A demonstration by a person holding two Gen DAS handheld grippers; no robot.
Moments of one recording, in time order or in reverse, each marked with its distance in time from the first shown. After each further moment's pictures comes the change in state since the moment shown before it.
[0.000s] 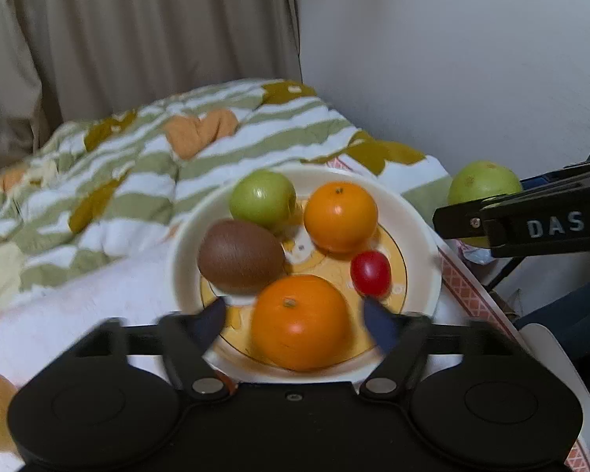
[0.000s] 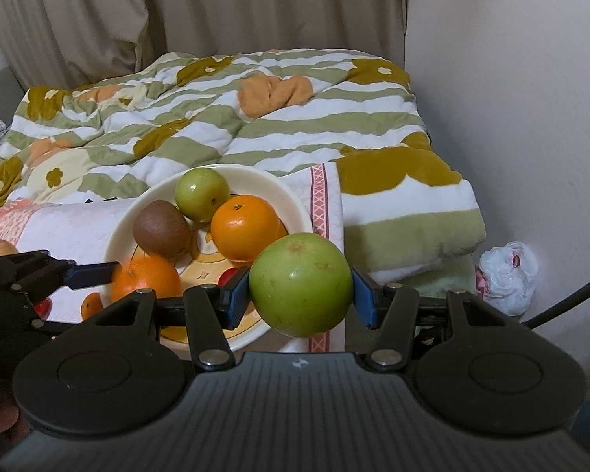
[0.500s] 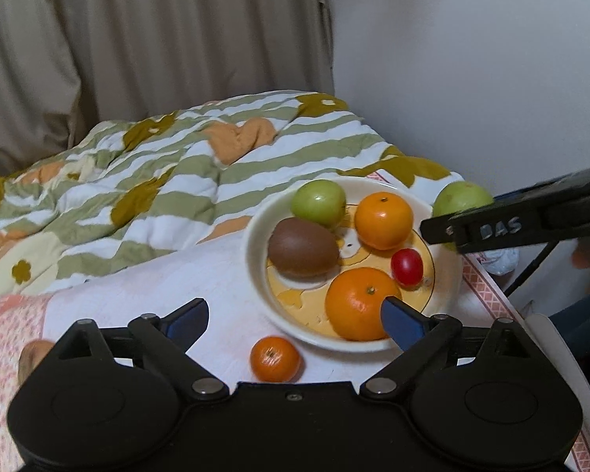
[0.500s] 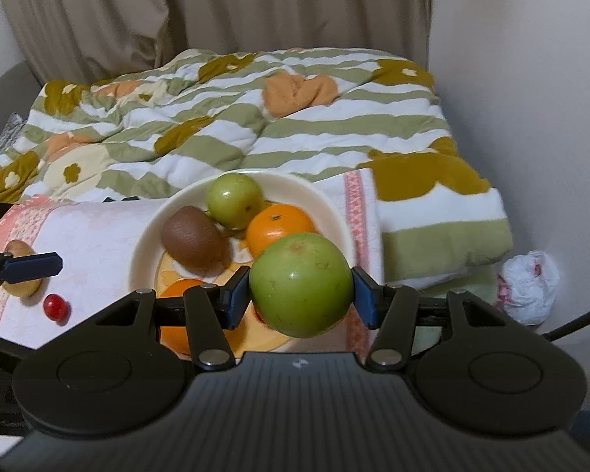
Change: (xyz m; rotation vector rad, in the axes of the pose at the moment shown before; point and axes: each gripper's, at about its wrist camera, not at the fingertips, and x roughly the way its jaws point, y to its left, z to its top) left arm -0.046 0.033 -0.012 -0.072 -0.014 0.061; right arm 0.011 0.028 0.006 -0.042 0.014 0.070
